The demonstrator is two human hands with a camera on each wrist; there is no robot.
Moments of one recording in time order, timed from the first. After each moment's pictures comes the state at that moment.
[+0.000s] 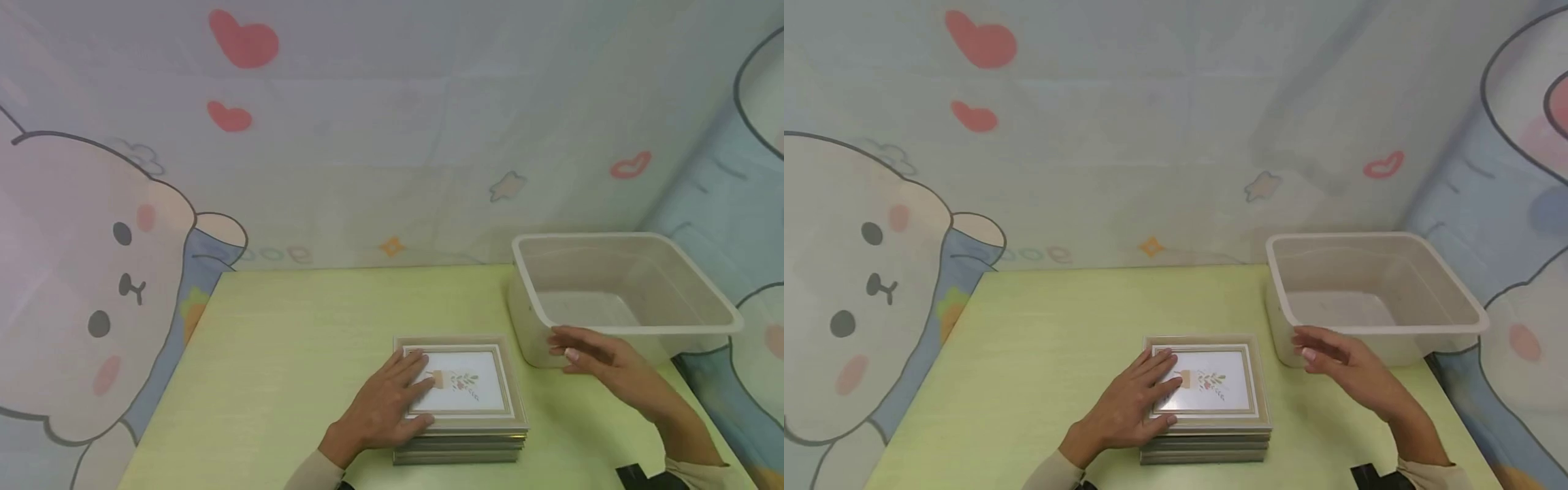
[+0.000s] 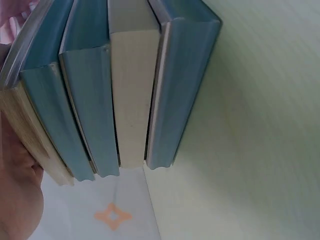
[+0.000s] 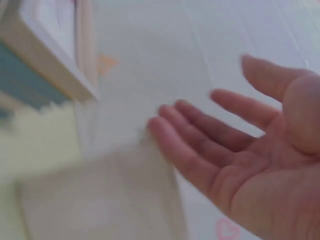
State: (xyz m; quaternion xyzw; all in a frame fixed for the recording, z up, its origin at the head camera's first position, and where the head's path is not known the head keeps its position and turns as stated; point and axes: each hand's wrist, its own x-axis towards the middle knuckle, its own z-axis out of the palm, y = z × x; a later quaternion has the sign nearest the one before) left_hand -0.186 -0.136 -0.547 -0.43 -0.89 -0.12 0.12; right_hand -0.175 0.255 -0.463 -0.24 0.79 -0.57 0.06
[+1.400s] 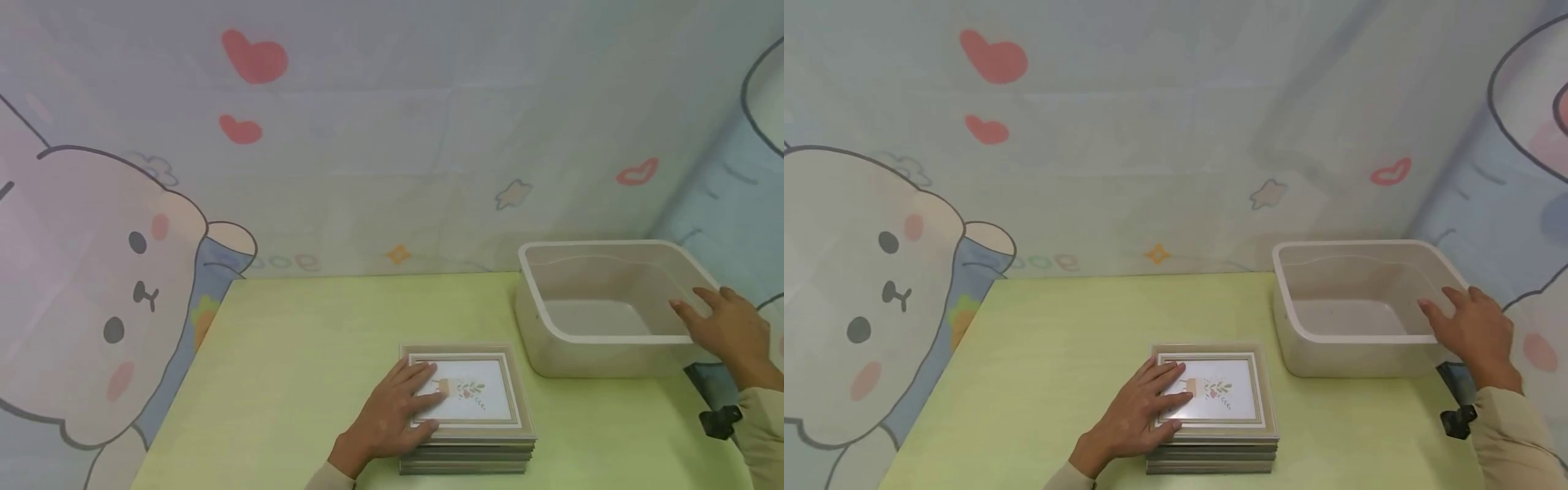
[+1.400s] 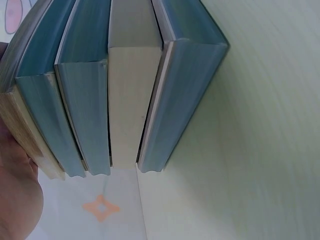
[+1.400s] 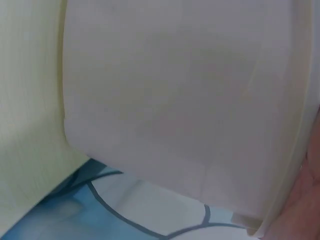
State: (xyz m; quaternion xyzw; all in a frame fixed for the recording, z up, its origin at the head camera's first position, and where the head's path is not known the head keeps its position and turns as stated) left_hand -0.185 -0.134 -0.557 -0.42 -0.88 -0.17 0.16; right_hand -0.245 0.413 -0.487 0.10 0.98 -0.11 -0.12
